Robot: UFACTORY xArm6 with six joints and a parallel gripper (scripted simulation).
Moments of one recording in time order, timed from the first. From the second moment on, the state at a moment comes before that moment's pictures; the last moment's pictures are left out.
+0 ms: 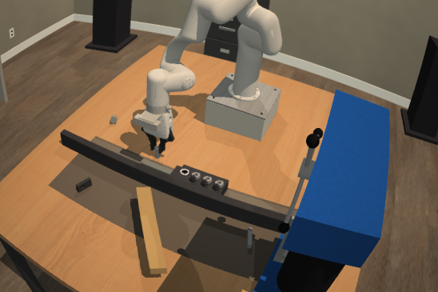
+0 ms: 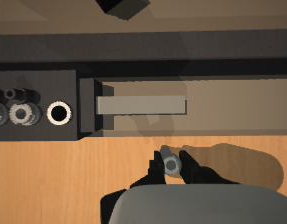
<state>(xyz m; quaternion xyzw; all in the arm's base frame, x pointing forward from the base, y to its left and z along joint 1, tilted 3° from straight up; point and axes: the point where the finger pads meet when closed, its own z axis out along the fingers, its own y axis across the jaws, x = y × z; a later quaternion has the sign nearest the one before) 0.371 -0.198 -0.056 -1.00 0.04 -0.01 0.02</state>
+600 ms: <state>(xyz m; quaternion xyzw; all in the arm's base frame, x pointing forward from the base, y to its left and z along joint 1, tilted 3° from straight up) 0.370 -0.198 -0.054 -1.00 0.04 -0.01 0.02</state>
